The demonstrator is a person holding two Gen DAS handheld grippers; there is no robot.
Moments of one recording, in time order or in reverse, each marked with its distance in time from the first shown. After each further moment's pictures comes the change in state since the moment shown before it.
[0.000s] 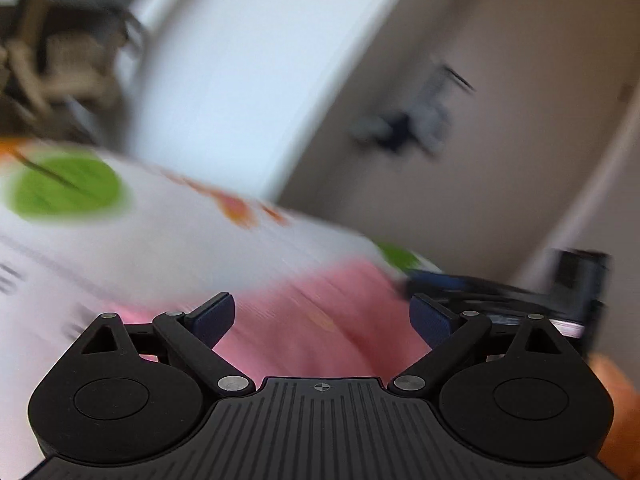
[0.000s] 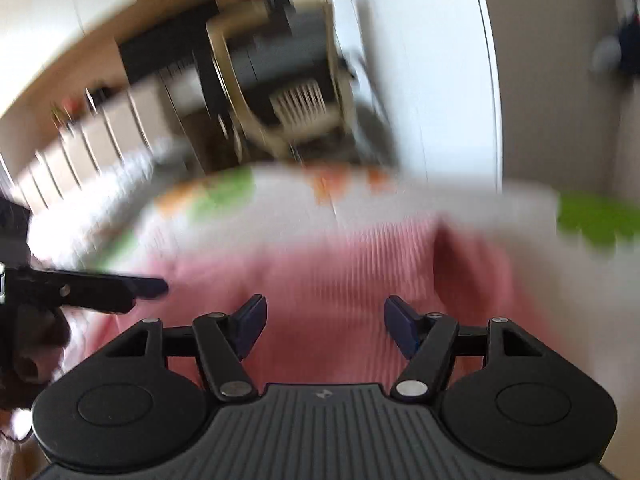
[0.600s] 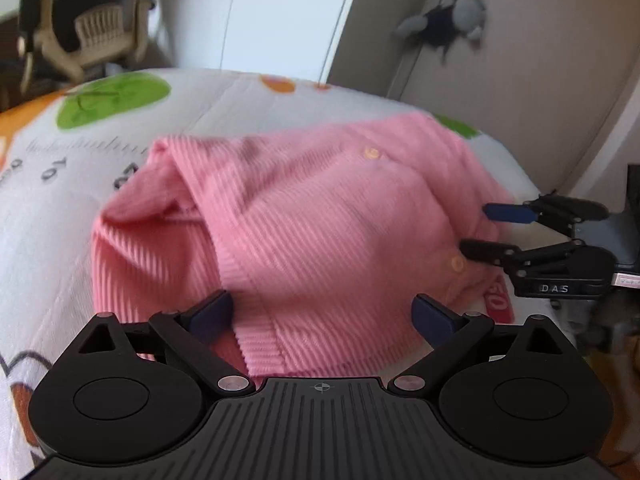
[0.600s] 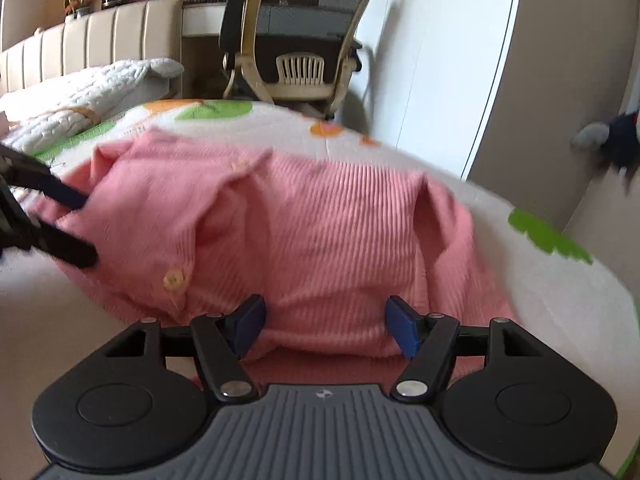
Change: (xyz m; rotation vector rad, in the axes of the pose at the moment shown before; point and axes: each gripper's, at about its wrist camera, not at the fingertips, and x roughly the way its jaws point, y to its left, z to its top) left arm -0.021 -0.018 -0.070 0.184 0.153 0.323; right arm -0.047 0.055 -0.039 -0.293 -0.035 -0.174
